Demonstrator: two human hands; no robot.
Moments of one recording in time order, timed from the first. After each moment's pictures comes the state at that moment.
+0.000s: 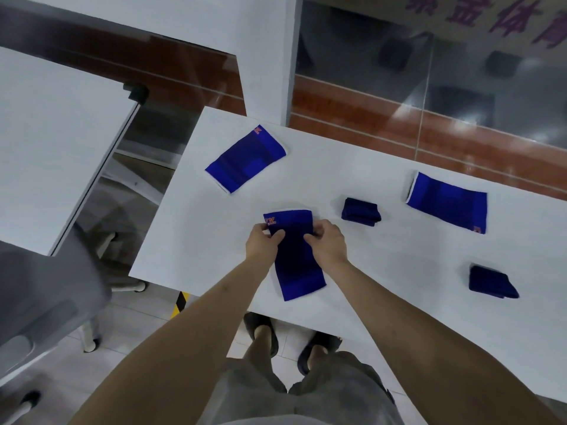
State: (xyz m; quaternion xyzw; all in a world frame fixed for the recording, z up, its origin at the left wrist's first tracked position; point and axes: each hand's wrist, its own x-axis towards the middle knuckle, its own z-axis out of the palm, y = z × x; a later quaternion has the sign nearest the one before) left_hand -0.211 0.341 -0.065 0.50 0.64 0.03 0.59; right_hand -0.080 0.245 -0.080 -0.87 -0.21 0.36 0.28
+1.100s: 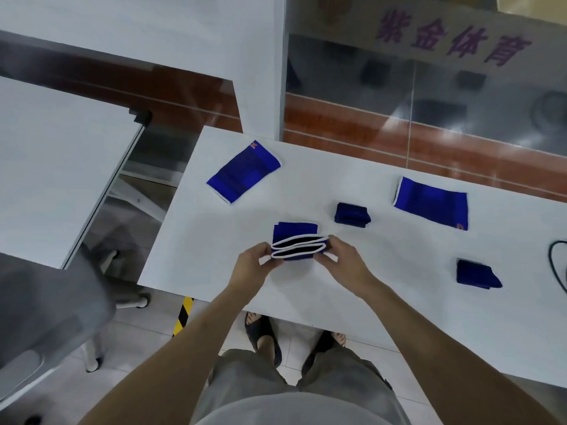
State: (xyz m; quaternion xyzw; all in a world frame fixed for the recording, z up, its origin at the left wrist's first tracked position) left_hand -0.273 0.321 -0.029 0.67 0.42 0.07 0.60; right_hand -0.070 0.177 -0.029 -0.77 -0.32 0.42 0.37
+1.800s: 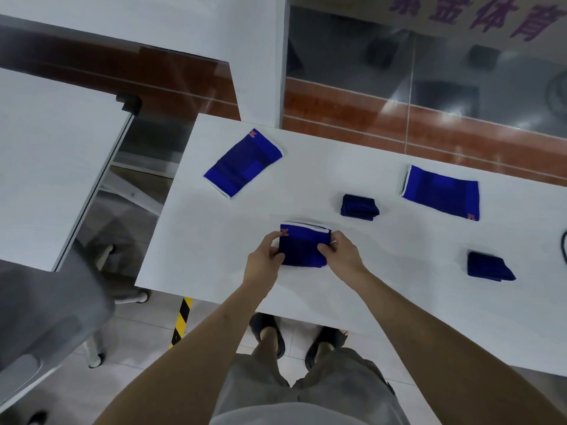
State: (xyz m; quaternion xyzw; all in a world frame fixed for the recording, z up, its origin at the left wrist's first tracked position) left_hand -0.255 0.319 -0.058 0.65 0.50 0.01 0.58; right_hand -0.077 0.203 -0.072 -0.84 -0.17 0.42 0.29
